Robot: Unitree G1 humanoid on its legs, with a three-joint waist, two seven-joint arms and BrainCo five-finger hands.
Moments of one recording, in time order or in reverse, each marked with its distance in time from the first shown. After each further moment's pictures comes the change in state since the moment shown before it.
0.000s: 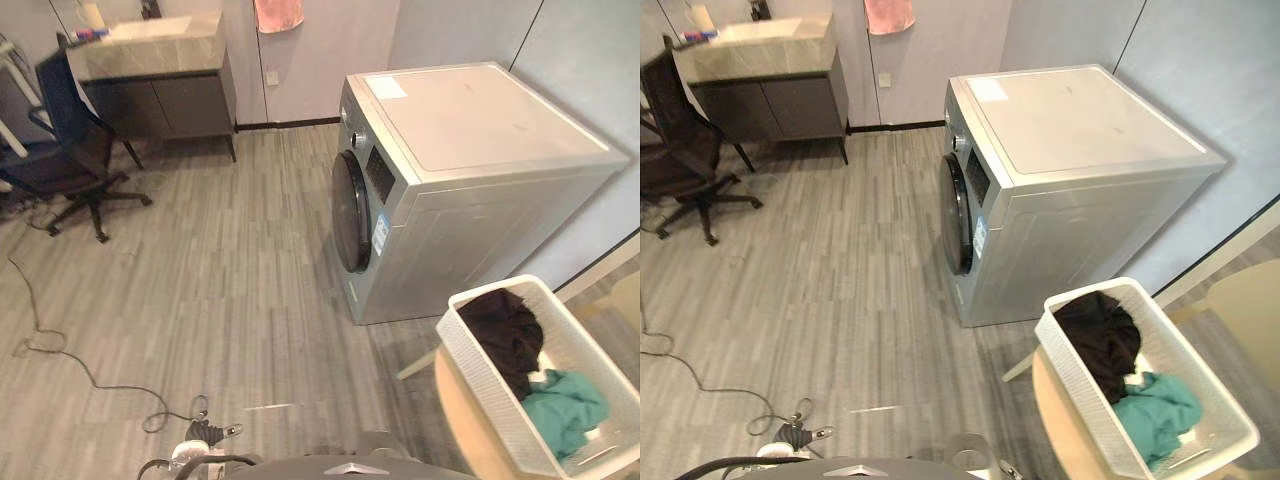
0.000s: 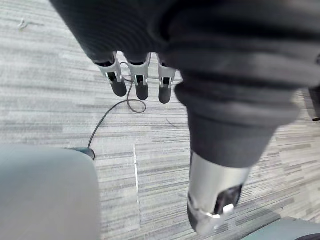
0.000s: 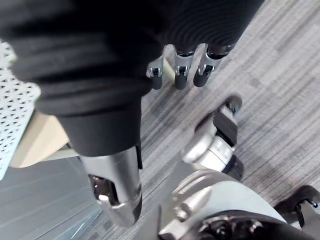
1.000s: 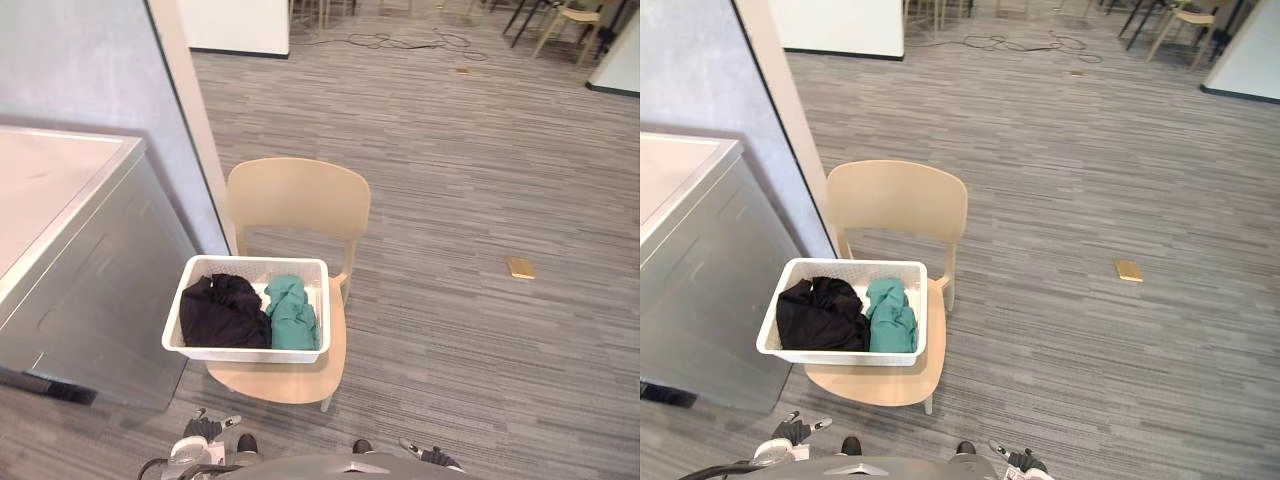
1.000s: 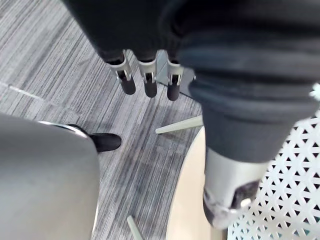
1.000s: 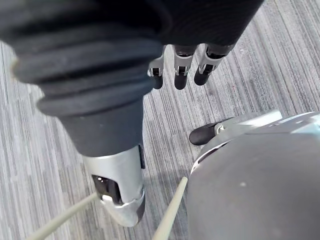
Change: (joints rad) left arm 0.041 0.007 -0.065 -0.034 -0.168 0.018 0.021; right arm -0.121 -0.094 0.141 0.055 -0.009 0.010 -0.035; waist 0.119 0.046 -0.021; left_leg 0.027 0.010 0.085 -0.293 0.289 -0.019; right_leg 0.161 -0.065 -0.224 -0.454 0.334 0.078
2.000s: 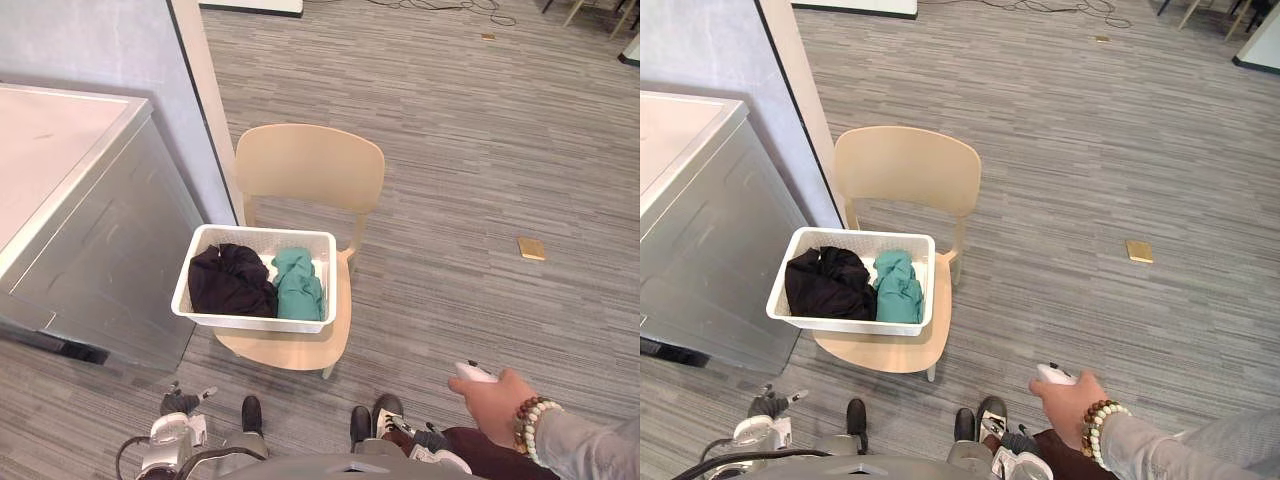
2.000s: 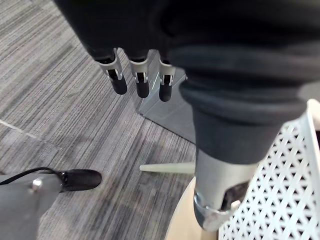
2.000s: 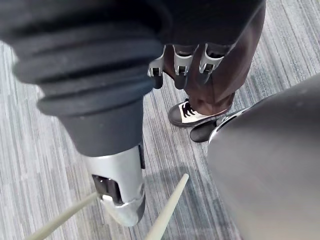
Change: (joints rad) left arm -0.006 0.041 0.015 -0.140 -0.052 0.043 0.073; right arm 0.061 0.070 -0.016 -0.186 0.040 0.025 -0.045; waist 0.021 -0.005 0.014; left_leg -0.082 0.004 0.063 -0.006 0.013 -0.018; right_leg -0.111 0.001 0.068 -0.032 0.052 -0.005
